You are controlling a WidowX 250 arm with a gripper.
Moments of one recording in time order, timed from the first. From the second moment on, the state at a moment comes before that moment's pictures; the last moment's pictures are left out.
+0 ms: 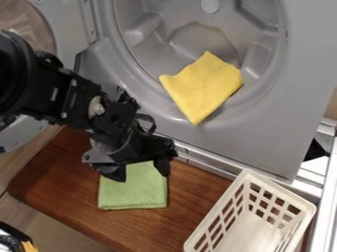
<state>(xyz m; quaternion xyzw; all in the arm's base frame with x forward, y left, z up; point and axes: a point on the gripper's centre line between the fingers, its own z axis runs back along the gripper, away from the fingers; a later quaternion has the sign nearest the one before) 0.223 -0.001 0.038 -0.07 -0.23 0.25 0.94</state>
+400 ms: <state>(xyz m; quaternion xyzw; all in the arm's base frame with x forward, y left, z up) 0.232 0.010 0.012 -0.06 -0.20 0.27 0.94</state>
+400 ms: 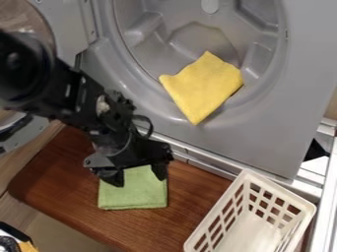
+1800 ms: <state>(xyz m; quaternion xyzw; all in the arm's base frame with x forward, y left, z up) 0.262 0.019 -0.078 0.01 -0.11 0.28 0.95</state>
